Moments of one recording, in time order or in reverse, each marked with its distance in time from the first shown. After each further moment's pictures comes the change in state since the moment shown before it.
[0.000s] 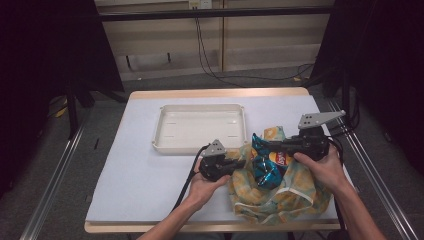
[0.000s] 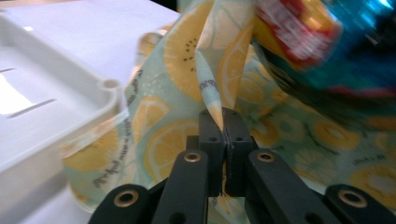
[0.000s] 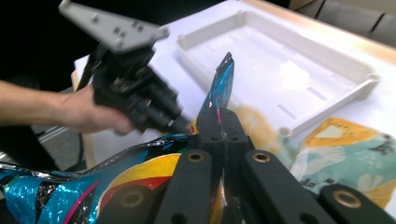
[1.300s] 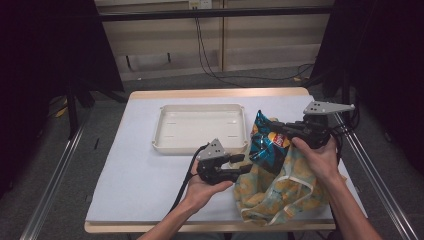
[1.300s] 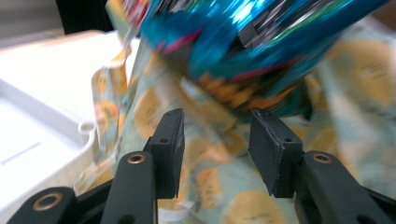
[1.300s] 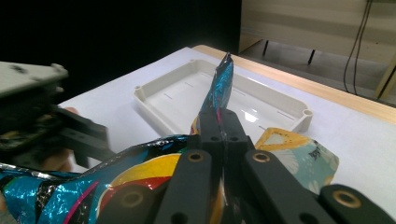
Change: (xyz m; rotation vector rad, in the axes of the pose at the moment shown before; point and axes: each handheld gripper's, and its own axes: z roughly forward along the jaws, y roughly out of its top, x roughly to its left) left arm -0.026 0.023 -0.031 -0.088 -0.032 0.071; right arm -0.010 0.014 0.001 -0.173 -0.173 0.066
